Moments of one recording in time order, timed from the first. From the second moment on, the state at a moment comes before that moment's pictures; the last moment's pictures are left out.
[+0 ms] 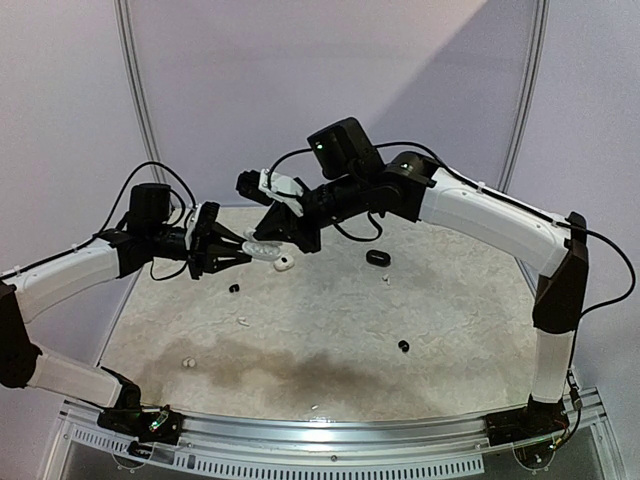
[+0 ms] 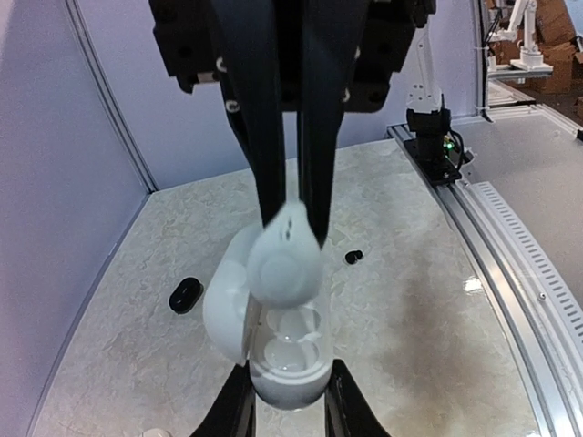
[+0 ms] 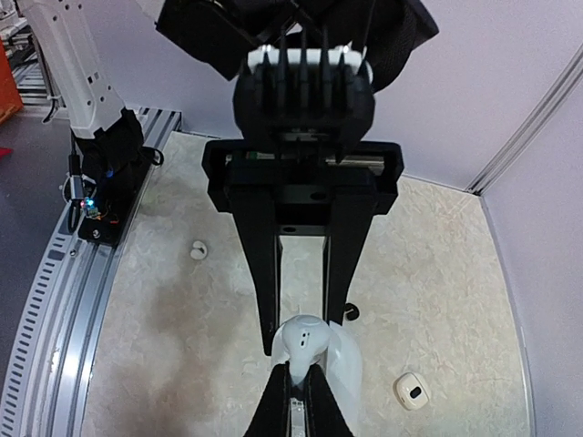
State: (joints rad) left arm -0.34 1.26 0.86 -0.07 1.13 0.68; right arm 1.03 1.99 2.07 -0.62 -0.40 -0.48
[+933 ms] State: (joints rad) left arm -0.36 1.26 0.83 0.01 1.08 0.70; right arm 1.04 2.00 2.08 -0.71 -0.30 -0.53
